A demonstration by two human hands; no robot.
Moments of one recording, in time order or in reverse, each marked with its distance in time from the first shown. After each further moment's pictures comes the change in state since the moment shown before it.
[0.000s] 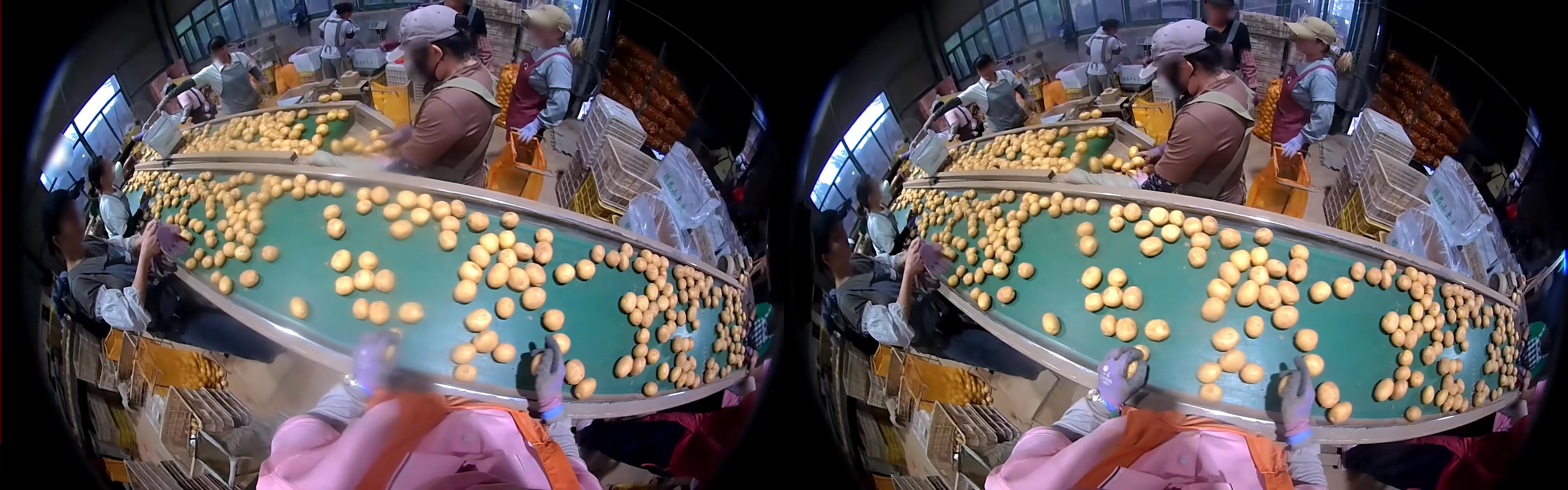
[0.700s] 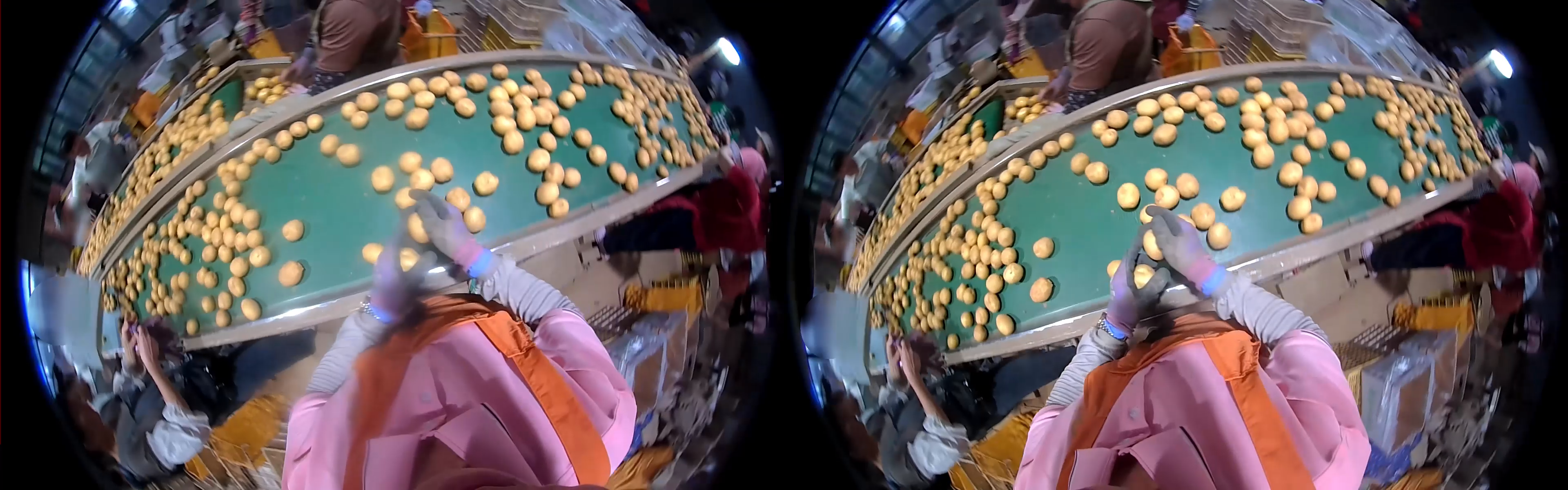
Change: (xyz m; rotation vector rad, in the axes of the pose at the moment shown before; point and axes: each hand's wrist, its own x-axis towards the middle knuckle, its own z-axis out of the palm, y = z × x) left_hand 0.078 -0.168 -0.151 -0.754 -0.465 0.152; right_hand -0.069 -0.135 0.427 0.058 -0.149 0.122
